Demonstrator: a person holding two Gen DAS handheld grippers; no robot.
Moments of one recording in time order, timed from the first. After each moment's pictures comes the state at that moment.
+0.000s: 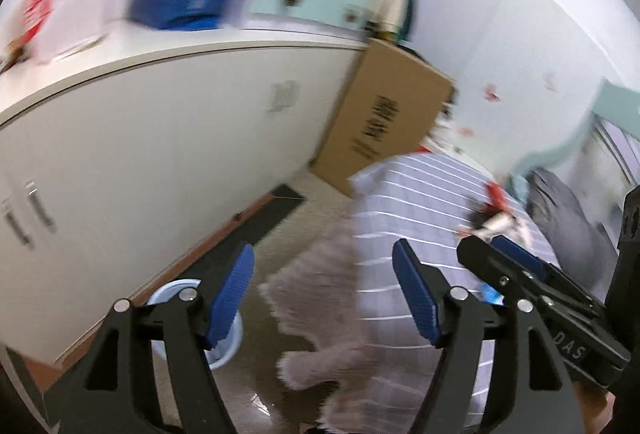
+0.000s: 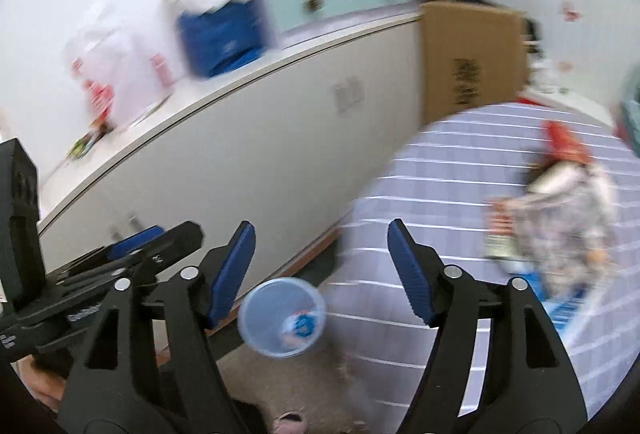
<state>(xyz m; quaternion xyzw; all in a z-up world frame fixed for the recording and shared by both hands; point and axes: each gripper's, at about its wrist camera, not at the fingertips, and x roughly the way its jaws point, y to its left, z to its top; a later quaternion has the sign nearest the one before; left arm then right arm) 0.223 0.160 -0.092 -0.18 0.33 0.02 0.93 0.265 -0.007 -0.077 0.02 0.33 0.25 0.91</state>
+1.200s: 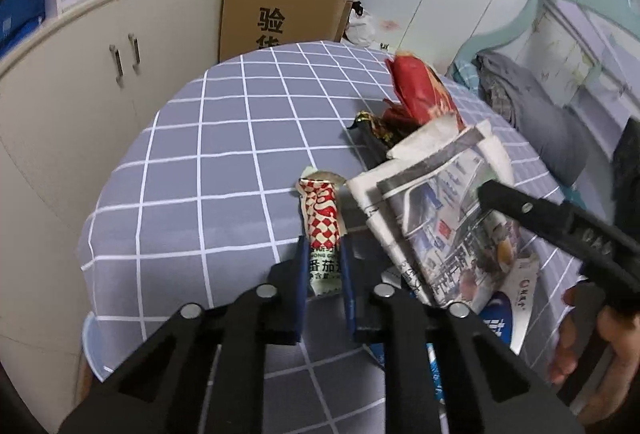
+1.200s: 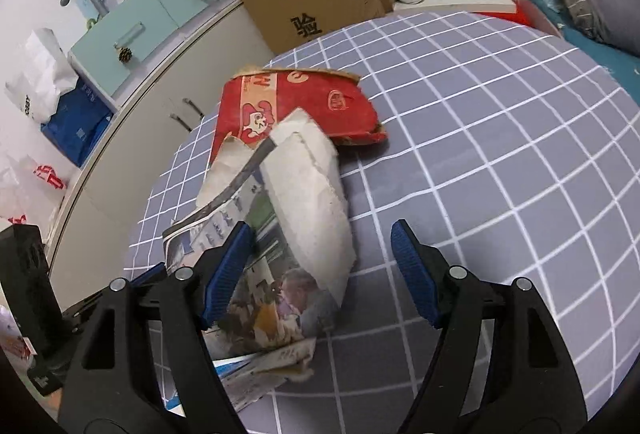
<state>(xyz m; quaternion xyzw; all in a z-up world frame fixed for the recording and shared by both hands) 0.382 -0.022 -0.165 -0.08 0.44 -0.12 0.89 0.375 -0.243 -0.153 0.18 0.41 0.10 0.89</state>
